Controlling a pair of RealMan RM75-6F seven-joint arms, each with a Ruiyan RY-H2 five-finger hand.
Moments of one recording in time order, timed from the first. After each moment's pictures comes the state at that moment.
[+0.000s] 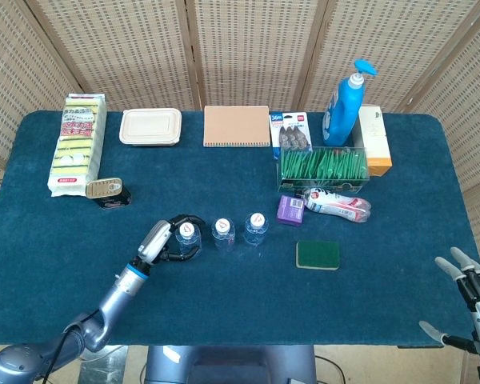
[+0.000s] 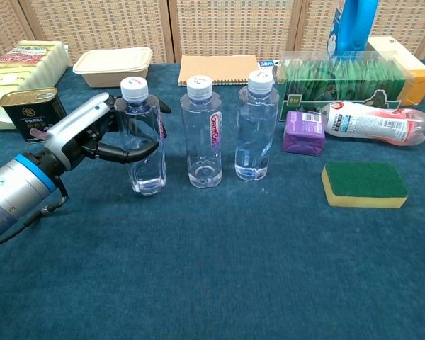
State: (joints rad) left arm -0.63 -2.00 -0.03 -0.68 1.63 1.34 -0.97; right arm -0.05 -0.90 -0.06 -1.75 -1.75 1.68 0.35
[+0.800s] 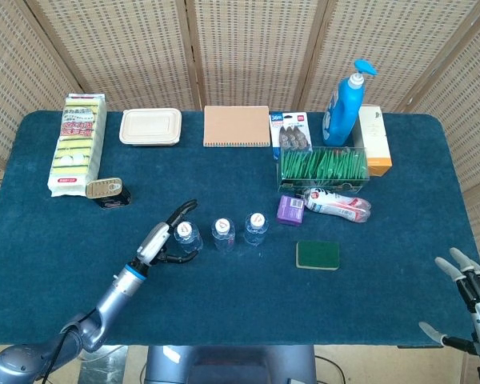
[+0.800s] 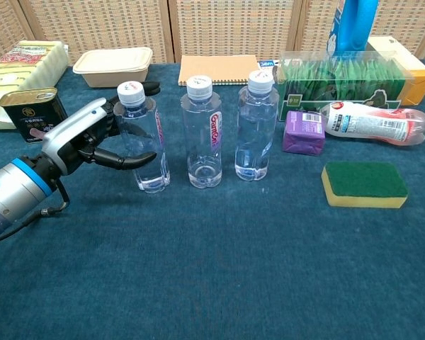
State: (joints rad) left arm -0.63 -1.99 0.00 -0.65 1.63 1.34 -1.07; right arm -0.06 -0.90 -0.07 -1.75 -1.76 1.68 0.35
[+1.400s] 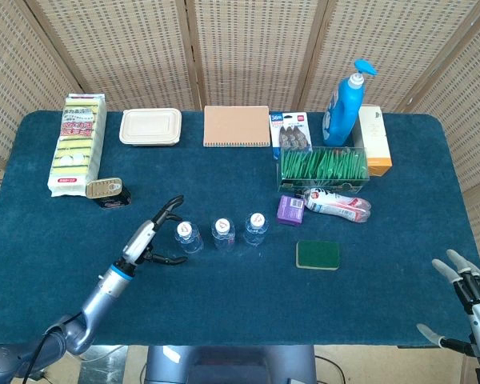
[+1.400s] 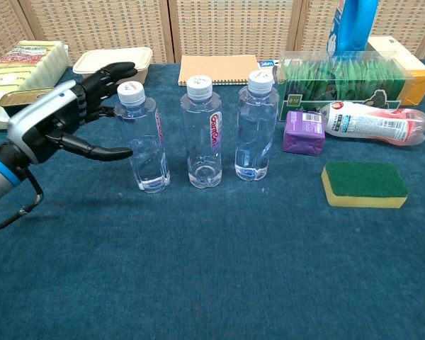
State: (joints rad) left arm -0.60 -1.86 0.01 -0.80 1.64 1.40 -1.07; right arm -0.06 -0.90 -0.07 -1.76 -1.77 1.68 0.33
